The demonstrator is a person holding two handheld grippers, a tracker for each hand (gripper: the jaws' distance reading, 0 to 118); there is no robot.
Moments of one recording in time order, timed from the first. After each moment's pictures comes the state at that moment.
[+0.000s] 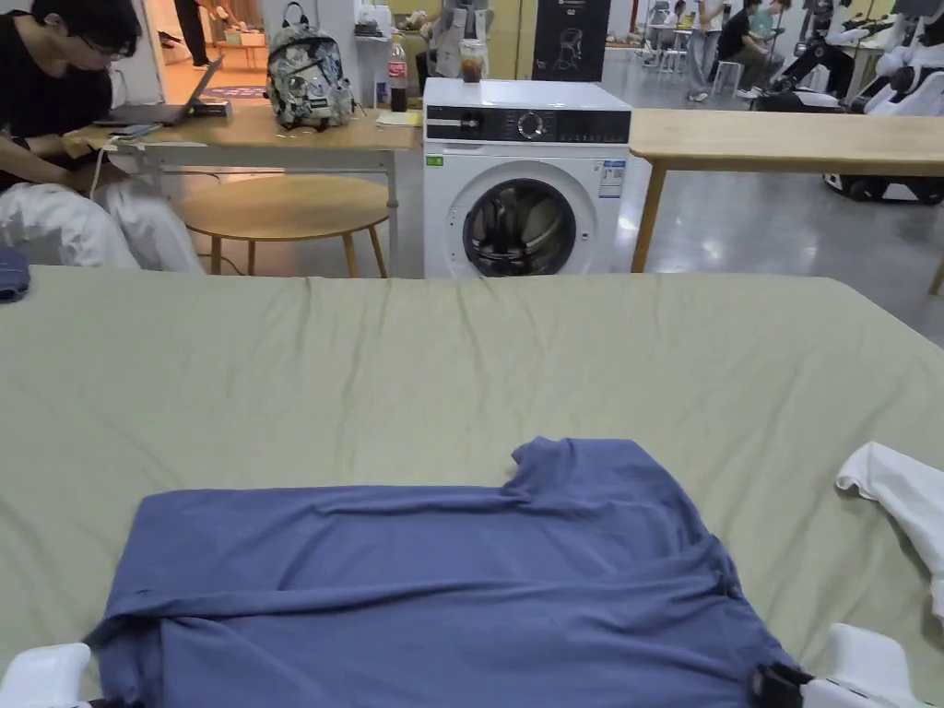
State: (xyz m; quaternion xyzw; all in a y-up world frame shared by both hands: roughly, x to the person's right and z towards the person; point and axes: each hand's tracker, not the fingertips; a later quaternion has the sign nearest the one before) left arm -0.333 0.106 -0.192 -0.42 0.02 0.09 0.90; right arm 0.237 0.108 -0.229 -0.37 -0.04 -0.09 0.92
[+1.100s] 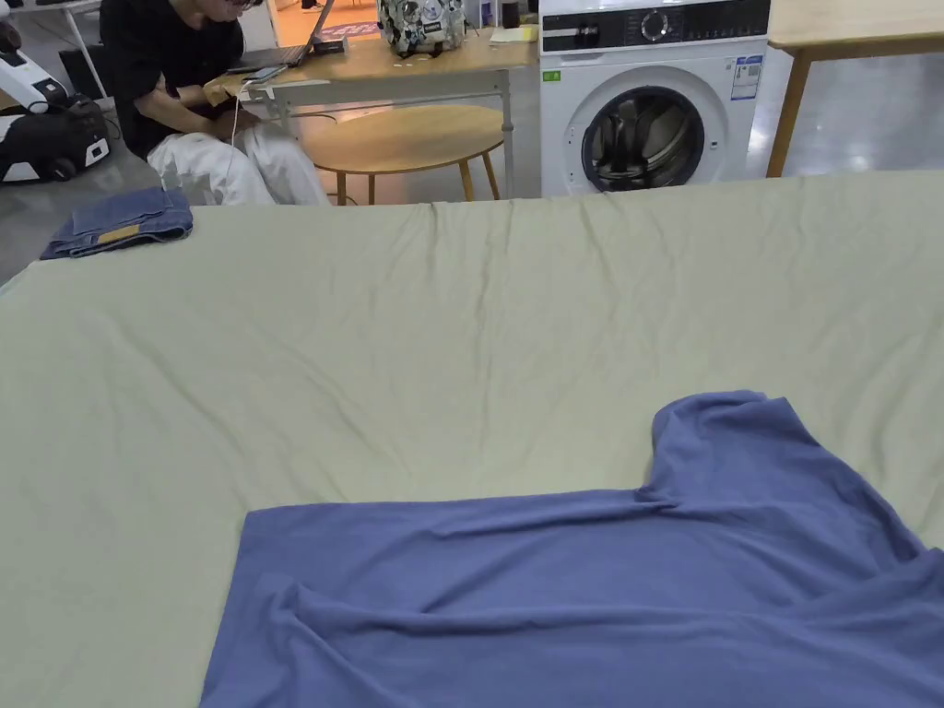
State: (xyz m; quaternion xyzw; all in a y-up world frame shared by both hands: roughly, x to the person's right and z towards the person) left arm -0.372 0.150 0.019 -0.29 0.01 0.08 0.95; right arm 0.246 0.140 -0.050 -0.35 -0.07 -0.04 0.93
